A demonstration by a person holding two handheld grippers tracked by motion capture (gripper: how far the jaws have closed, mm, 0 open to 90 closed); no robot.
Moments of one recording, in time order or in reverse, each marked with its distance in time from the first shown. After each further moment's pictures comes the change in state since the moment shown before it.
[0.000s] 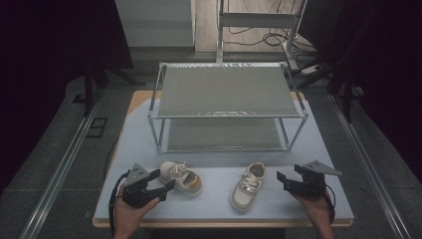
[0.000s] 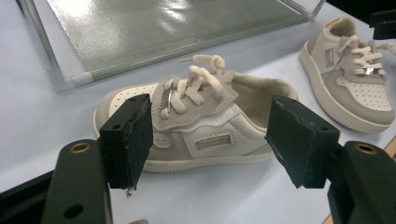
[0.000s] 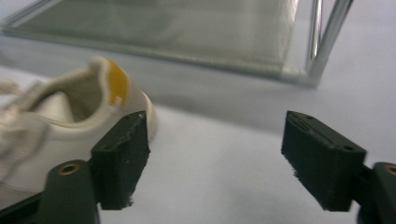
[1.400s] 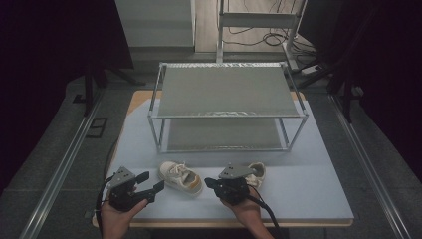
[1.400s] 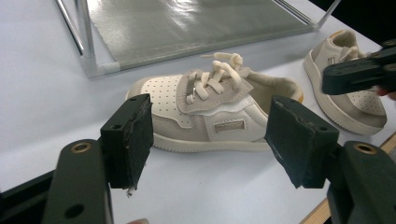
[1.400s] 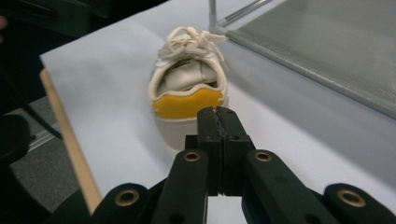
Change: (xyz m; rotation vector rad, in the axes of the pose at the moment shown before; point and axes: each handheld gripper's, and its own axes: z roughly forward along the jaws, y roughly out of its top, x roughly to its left) left arm 0.013 -0.006 -0.027 -0.015 0.024 -0.069; right arm 0.194 0.034 0.060 0.049 0.435 -0.256
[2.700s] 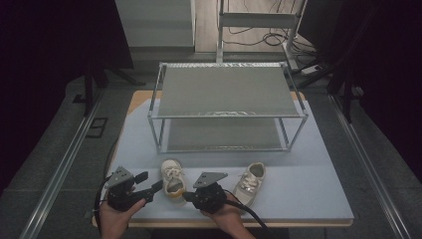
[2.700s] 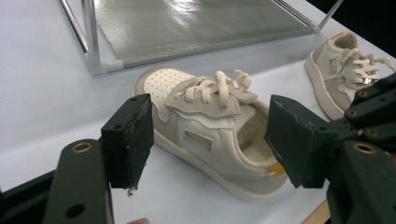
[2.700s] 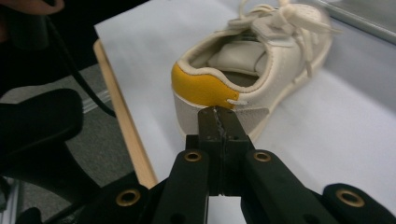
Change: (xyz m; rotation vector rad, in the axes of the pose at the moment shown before) left arm 0.006 -0.002 0.000 0.000 -0.006 -0.014; right arm 0.041 0.003 0.044 0.110 0.169 -0.045
